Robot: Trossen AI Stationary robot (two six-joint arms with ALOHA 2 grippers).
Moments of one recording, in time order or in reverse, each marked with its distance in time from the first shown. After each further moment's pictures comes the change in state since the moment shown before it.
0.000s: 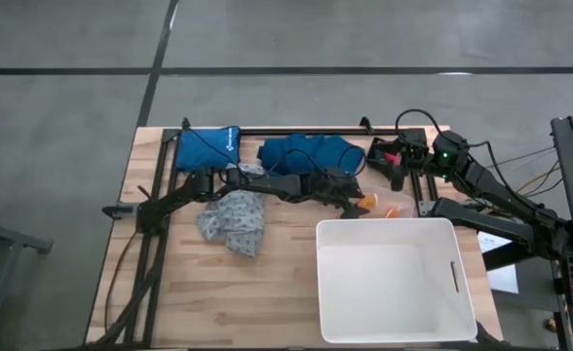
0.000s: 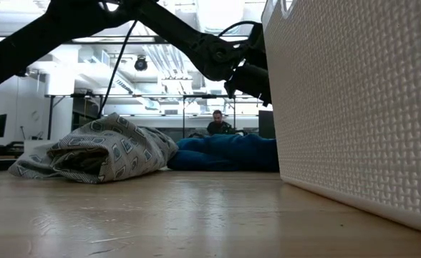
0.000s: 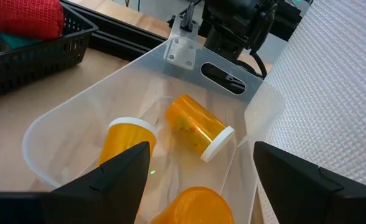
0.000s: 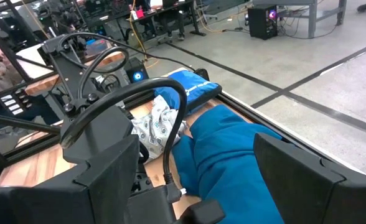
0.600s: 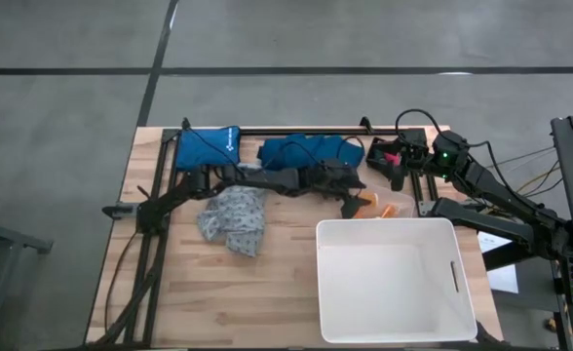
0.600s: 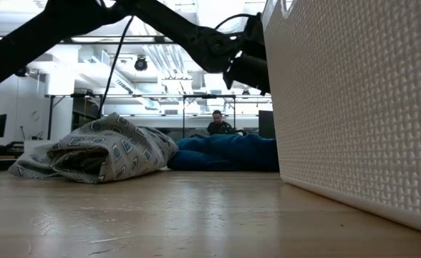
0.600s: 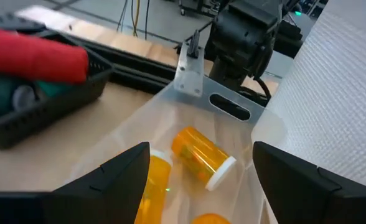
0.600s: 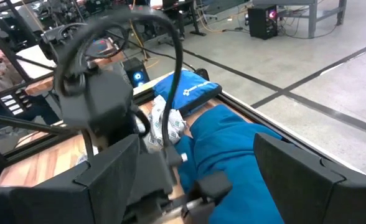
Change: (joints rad) left arm 0.022 -0.050 0.006 0.003 -0.012 0.052; right arm 0.000 0.000 0.000 0.000 0.000 0.000
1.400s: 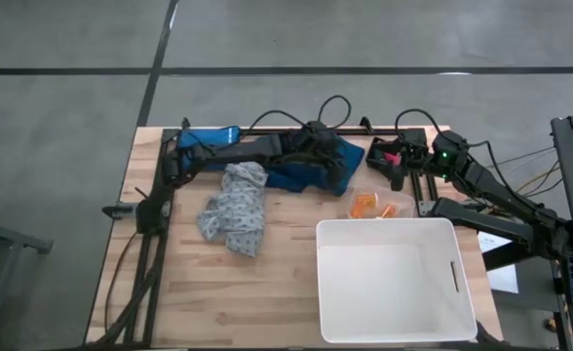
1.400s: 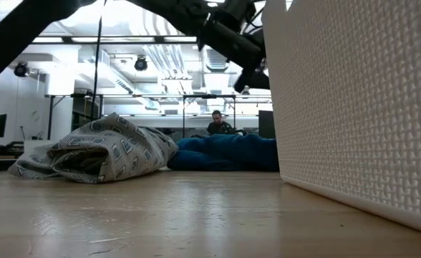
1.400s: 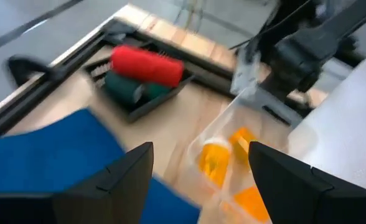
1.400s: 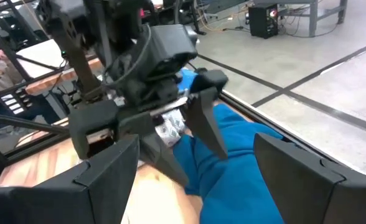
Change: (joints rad) left arm 0.119 -0.240 -0.006 -0.406 -0.054 -0.009; right arm 0.000 0.003 0.000 0.000 0.000 0.000
